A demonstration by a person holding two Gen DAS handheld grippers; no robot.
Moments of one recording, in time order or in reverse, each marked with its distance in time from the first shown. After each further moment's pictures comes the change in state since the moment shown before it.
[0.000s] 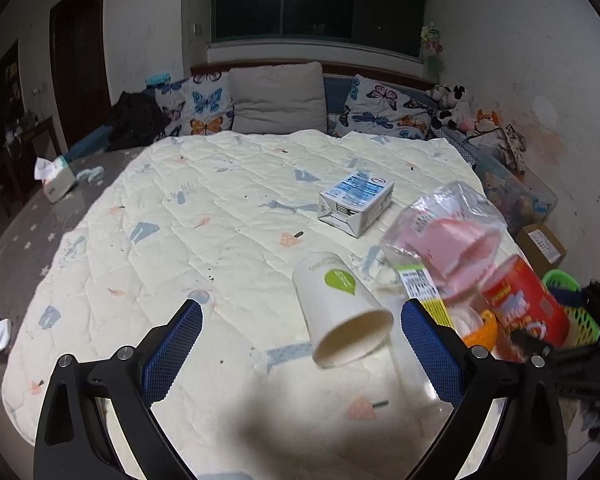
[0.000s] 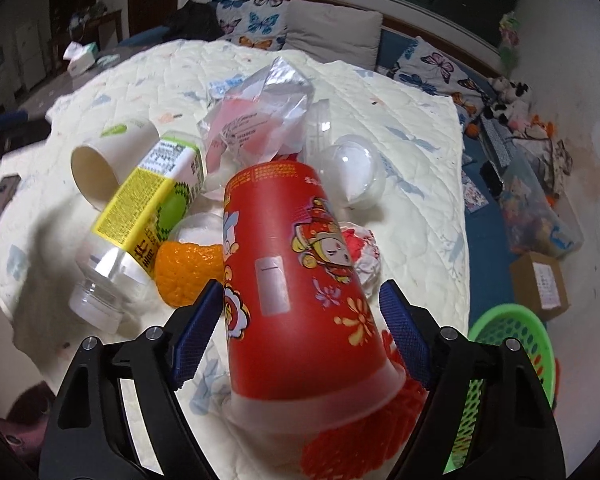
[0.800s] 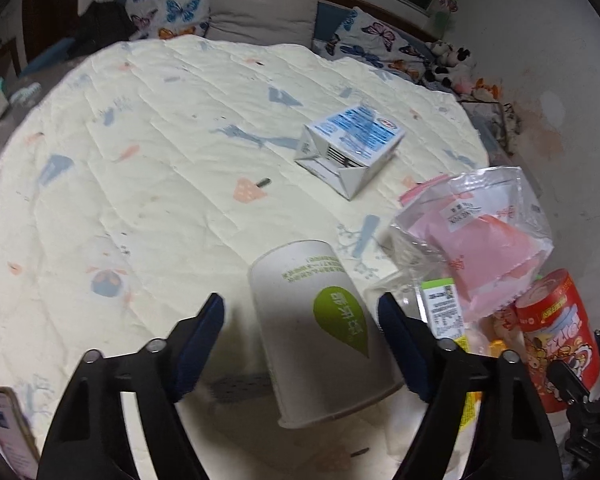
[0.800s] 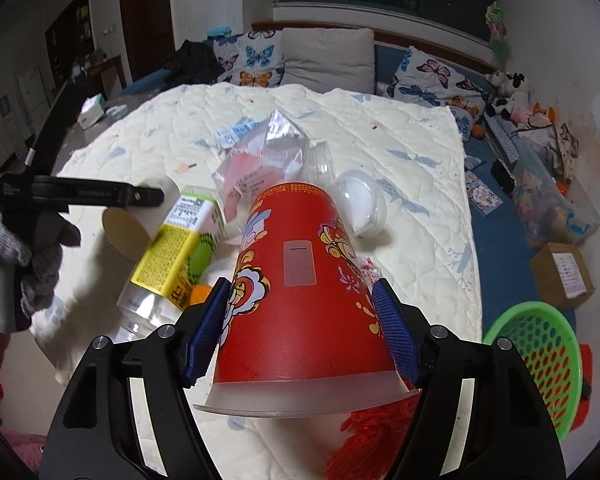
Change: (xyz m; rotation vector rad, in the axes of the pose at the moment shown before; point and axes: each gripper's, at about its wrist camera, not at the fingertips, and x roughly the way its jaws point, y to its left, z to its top) left arm 0.106 0.007 0.016 -0.119 0.296 -0.194; right arm -0.029 -0.012 0.012 0.130 -0.111 0.097
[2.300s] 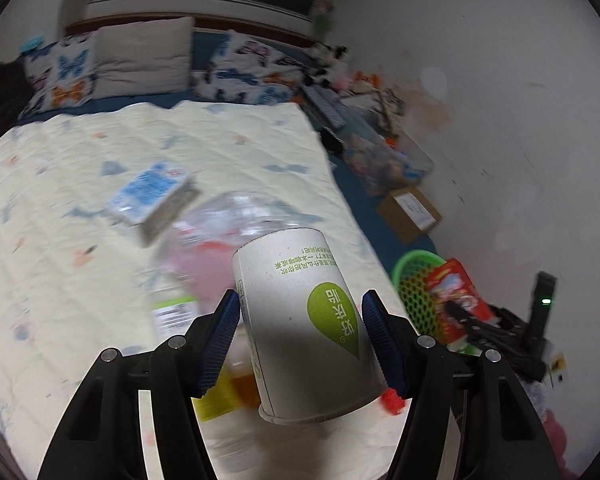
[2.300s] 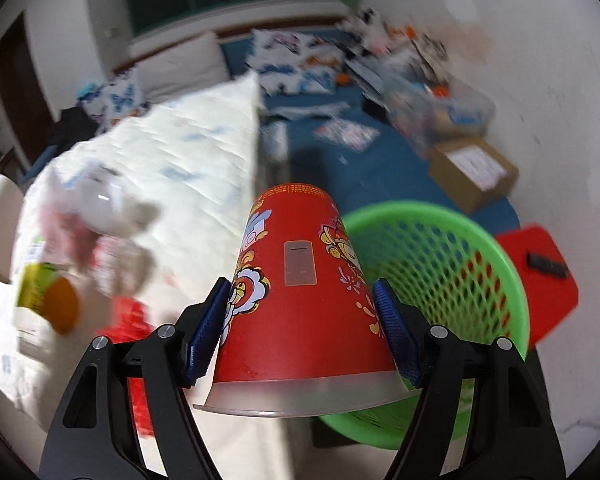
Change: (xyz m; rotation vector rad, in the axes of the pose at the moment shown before) left arm -0.066 -0.156 -0.002 0.258 -0.056 -0.274; right arm -0.045 -0.172 -0.092 0.429 0.025 -0.271
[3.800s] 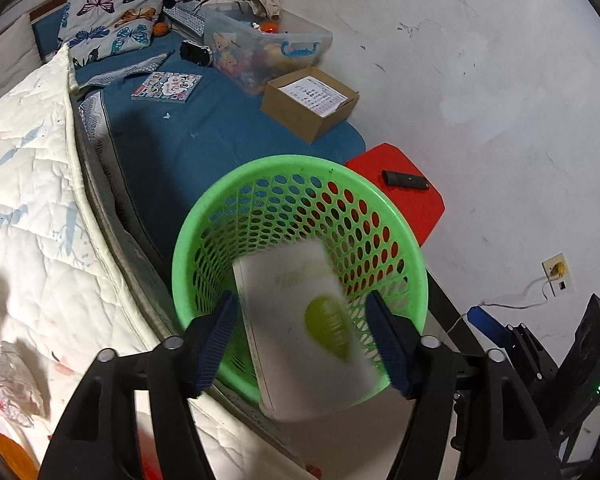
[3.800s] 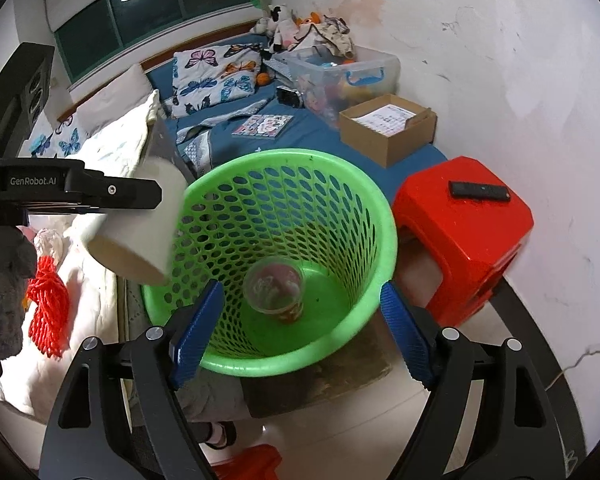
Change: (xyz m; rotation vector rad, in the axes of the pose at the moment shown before) left arm 0.212 -0.245 -0.022 0.295 0.344 -0.140; right arm -0.057 -0.126 -0.082 0.217 -0.035 -0.091
